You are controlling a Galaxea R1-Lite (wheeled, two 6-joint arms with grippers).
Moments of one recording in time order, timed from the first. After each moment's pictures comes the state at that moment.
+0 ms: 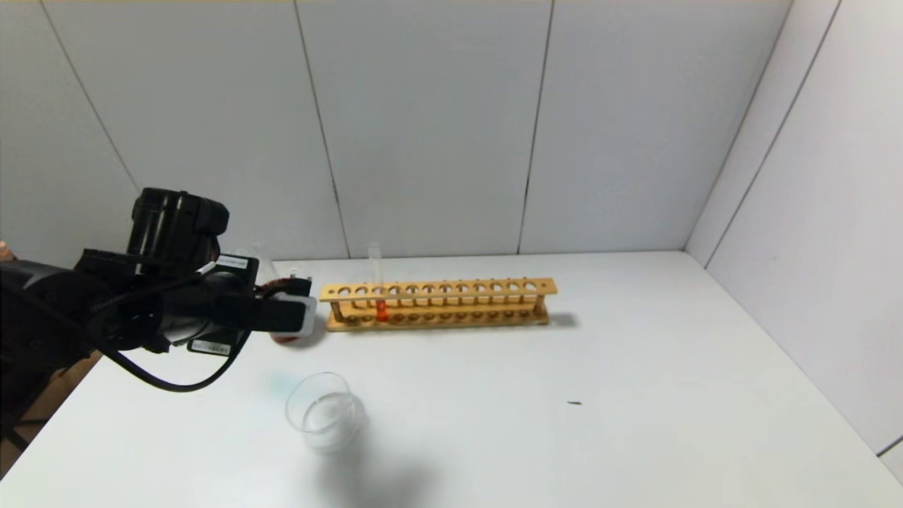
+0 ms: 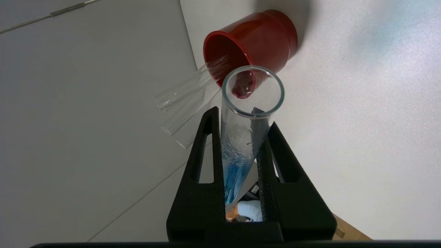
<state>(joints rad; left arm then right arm) -0.23 1.65 -0.88 -0.15 0.21 1.55 0.00 0.00 0.00 0.00 0.00 0.00</state>
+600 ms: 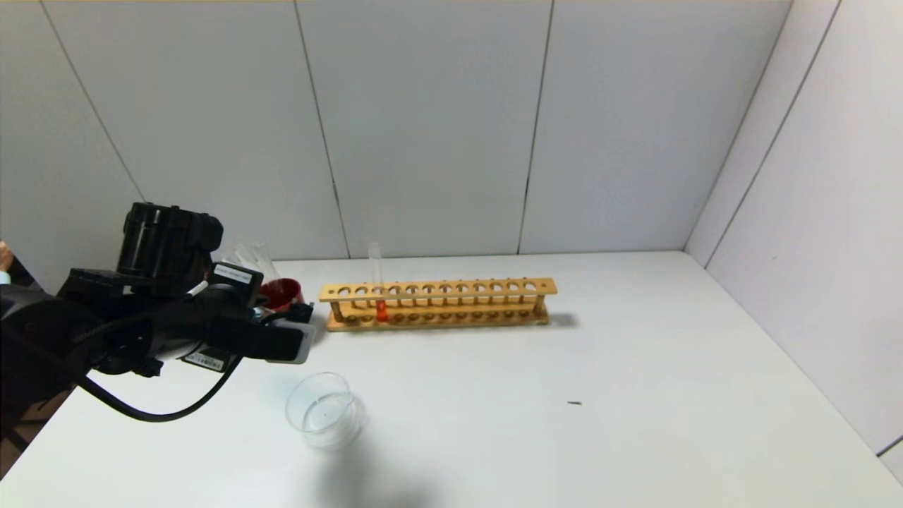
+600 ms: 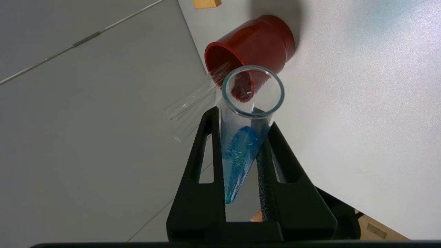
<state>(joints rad) -0.26 1.61 -0.80 -0.20 0.21 1.67 0.00 0.00 0.00 0.00 0.00 0.00</state>
